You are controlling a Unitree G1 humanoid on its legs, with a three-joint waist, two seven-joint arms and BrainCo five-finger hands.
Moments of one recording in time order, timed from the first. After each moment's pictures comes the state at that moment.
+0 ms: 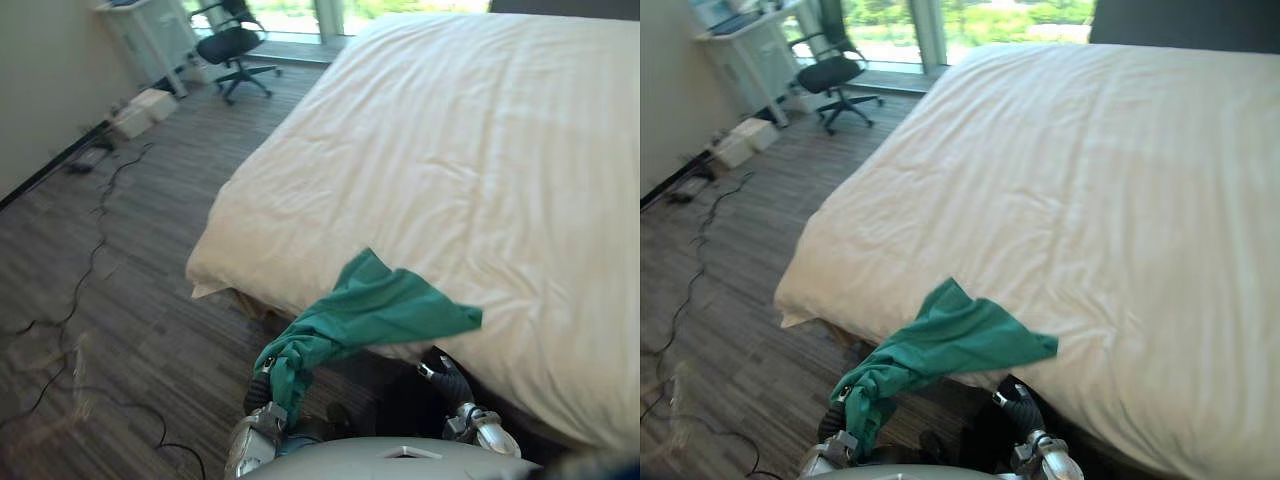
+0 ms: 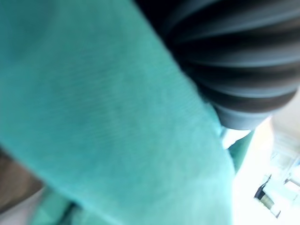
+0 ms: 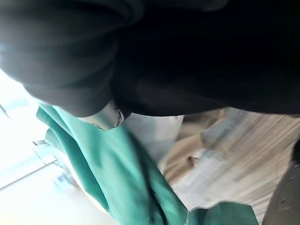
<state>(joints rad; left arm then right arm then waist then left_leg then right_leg) 0.32 -0.02 0.06 0.55 -0.75 -0.12 -0.10 0.29 -0.04 -0.03 0.65 0.17 -0.32 0.37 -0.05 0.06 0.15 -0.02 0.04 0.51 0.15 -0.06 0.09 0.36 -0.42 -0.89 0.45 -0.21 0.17</state>
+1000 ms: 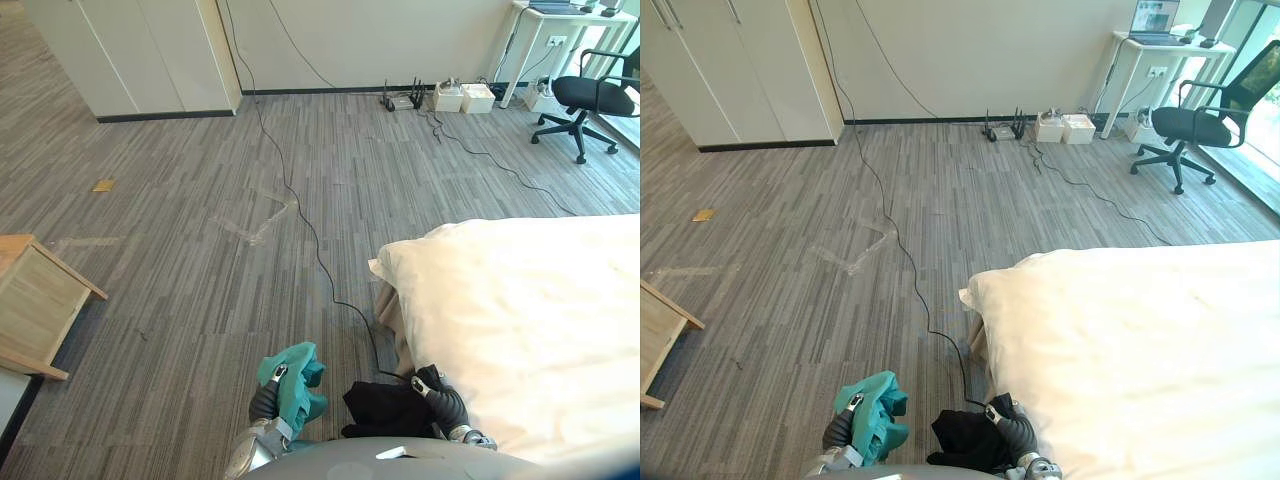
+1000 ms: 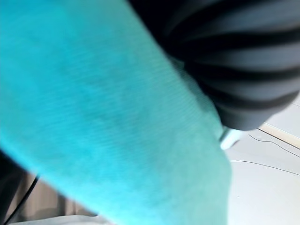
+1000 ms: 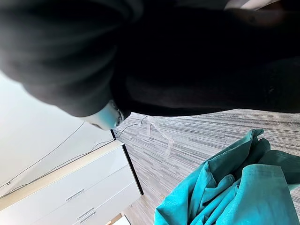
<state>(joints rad) 0.32 -0.03 0.02 0.65 -0.63 -0.20 -0.20 0.39 0.00 0.05 0.60 0.26 -0.39 0.39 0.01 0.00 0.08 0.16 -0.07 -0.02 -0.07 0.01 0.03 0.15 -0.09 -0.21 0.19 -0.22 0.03</state>
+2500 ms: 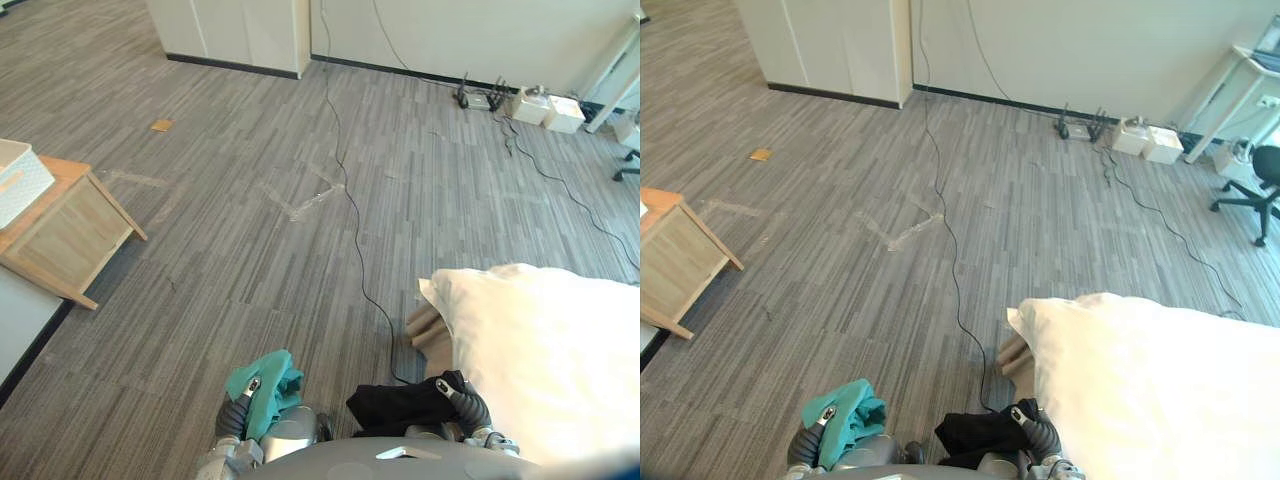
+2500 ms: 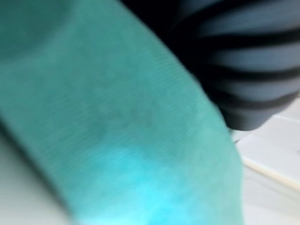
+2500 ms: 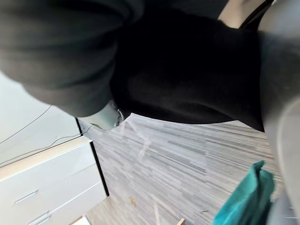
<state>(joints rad) 0.39 0.08 0.02 0.69 -0.54 -0.41 -0.21 0.34 0.01 -0.10 0.72 0.31 -0.39 0.48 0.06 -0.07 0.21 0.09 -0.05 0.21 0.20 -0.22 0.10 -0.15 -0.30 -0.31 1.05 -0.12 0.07</state>
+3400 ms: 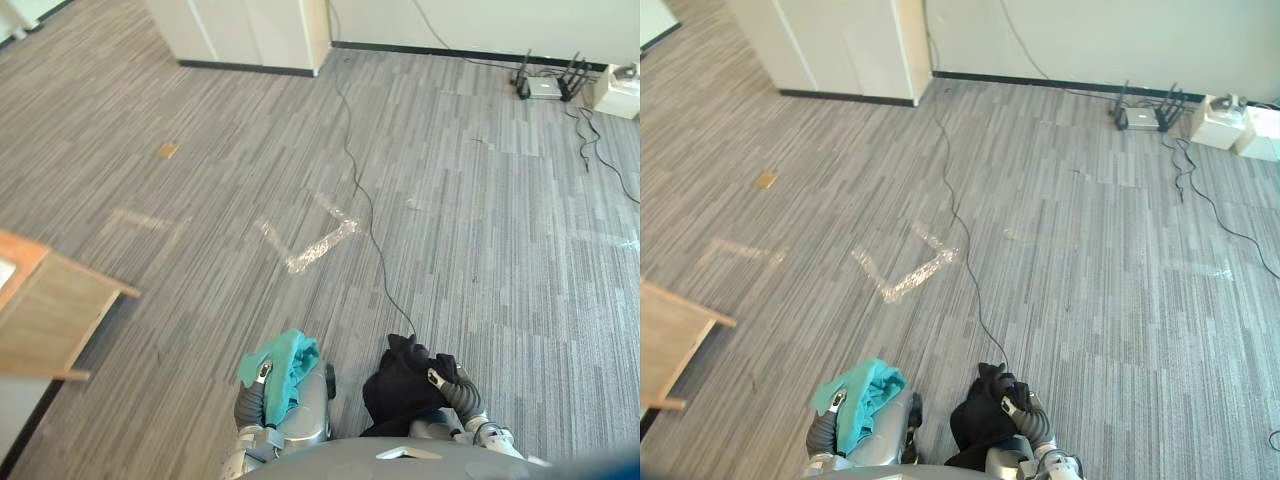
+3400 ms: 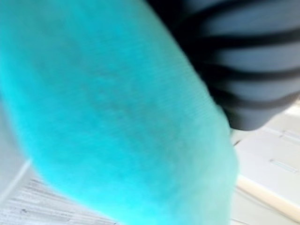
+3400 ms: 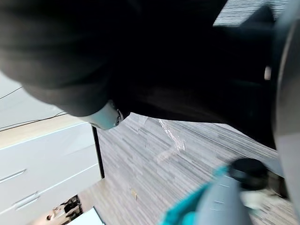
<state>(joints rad) 0.37 -0.06 0.06 0.65 -0.70 -0.44 -0.35 0.40 -0.05 0.03 0.60 0.10 -0.44 0.30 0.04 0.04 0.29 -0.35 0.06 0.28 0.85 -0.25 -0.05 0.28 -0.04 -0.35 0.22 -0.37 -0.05</state>
